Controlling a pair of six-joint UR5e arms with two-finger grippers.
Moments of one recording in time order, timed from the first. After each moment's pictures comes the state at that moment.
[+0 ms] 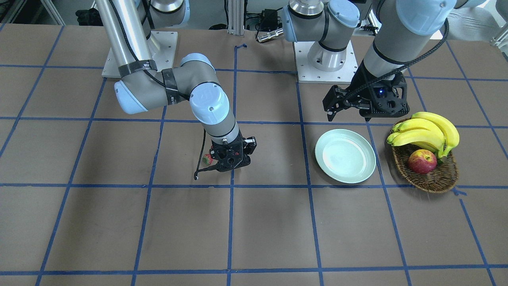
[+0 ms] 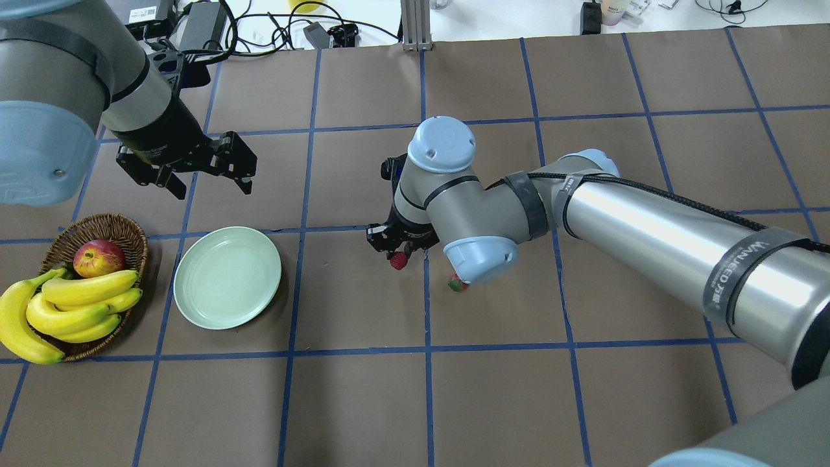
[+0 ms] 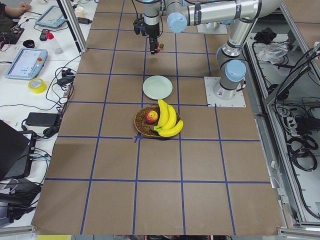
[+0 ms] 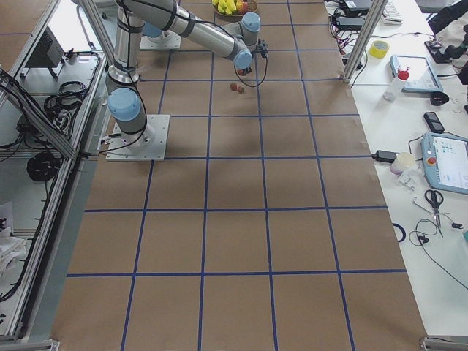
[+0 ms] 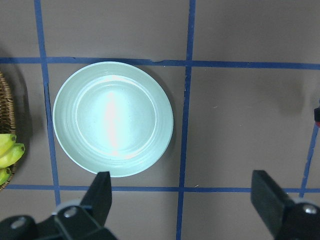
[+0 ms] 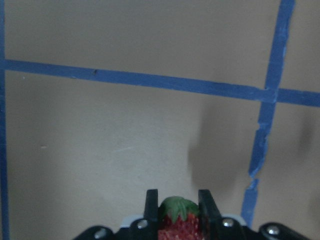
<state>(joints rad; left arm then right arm) -1.49 -1.55 -1.73 -1.44 1.55 0.05 1.98 -1.12 1.82 -2.36 -1.31 0.34</state>
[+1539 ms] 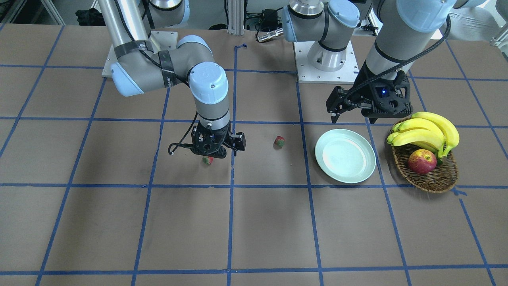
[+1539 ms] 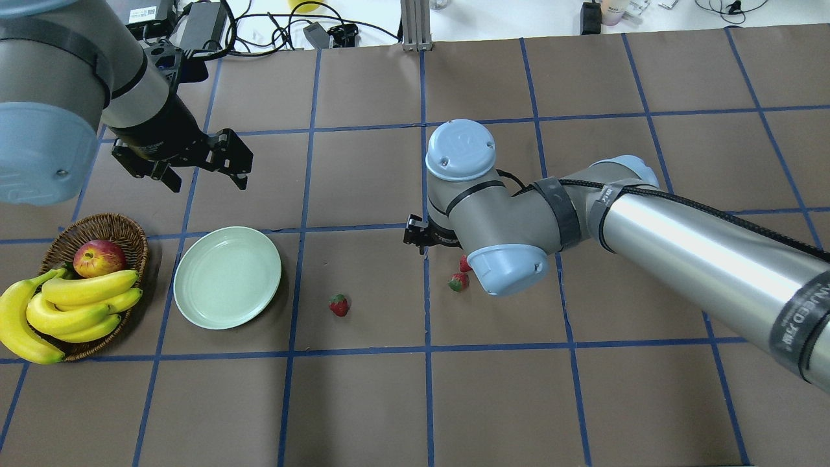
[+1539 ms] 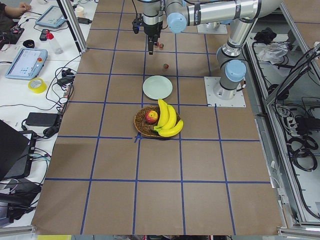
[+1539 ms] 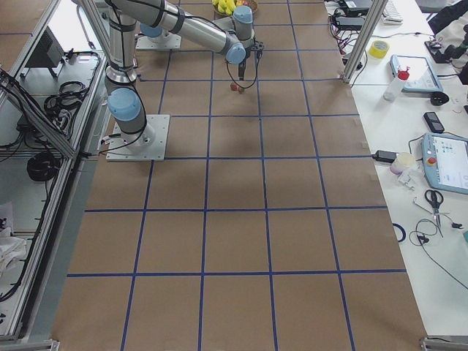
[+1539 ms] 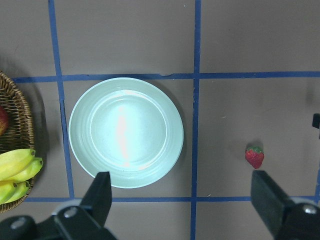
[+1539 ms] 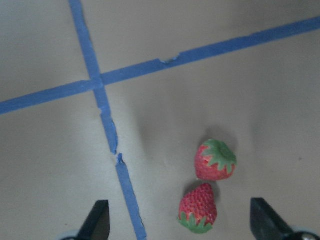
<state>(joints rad) -1.49 -1.56 -1.73 -1.41 1.58 0.08 1.93 -1.25 1.92 -2.23 -1.55 0.66</state>
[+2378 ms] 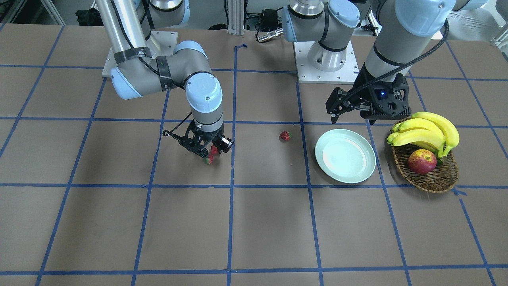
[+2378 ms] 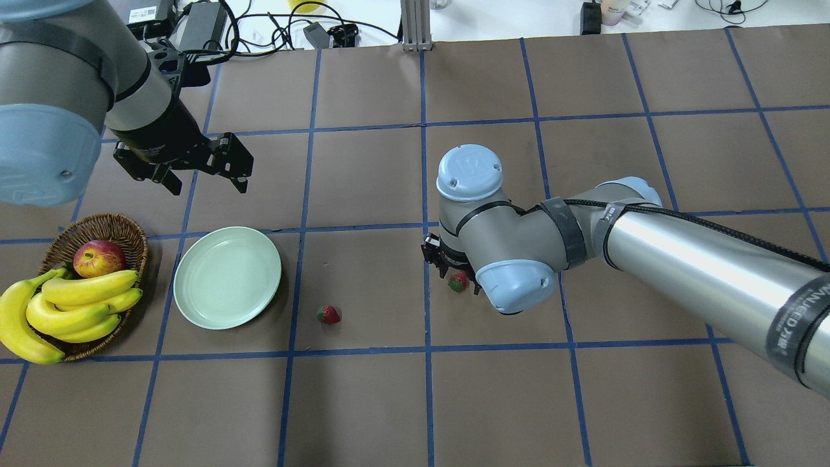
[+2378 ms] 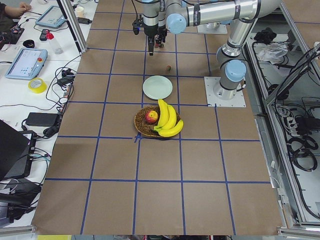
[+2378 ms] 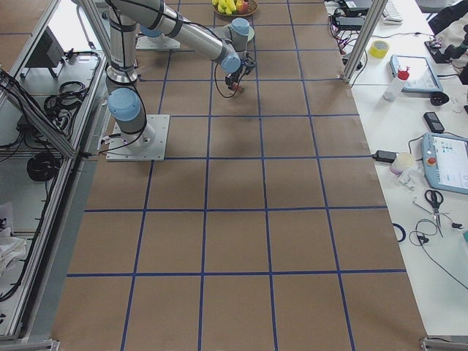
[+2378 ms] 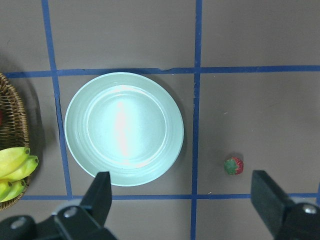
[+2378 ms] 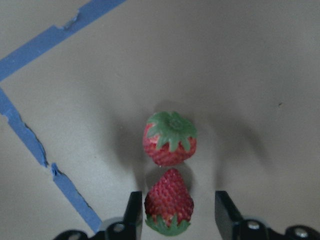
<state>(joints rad) -1.49 -1.56 -1.74 -1.41 1.58 0.09 1.93 -1.21 1.97 -2.24 -1.54 0.88</state>
